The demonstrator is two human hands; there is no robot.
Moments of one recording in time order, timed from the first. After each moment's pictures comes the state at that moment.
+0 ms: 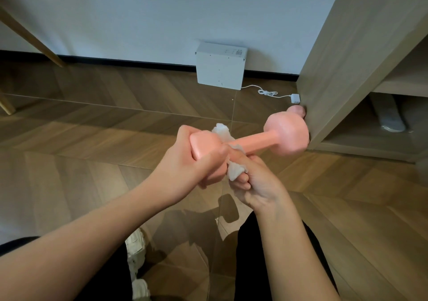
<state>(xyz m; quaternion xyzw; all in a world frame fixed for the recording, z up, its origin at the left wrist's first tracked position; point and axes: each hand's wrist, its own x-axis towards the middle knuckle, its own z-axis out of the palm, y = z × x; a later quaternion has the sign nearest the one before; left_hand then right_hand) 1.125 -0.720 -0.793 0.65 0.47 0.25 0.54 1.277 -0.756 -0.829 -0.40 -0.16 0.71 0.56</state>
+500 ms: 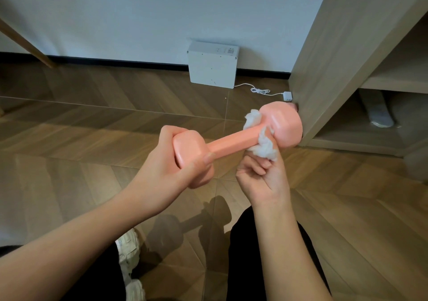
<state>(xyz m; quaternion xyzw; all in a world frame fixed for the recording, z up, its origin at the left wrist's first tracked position) 1.114 -0.733 -0.787 0.70 0.45 0.27 0.48 1.293 -0.767 -0.823 -0.11 0.16 0.64 0.74</state>
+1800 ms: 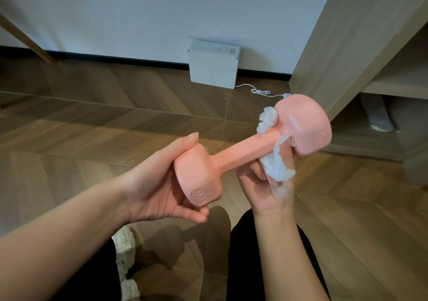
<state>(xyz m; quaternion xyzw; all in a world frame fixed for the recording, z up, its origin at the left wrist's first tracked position) 1.115 -0.723 -0.769 0.29 0.38 0.05 0.88 1.295 -0.779 -0.824 -0.10 0.02 0.64 0.76</state>
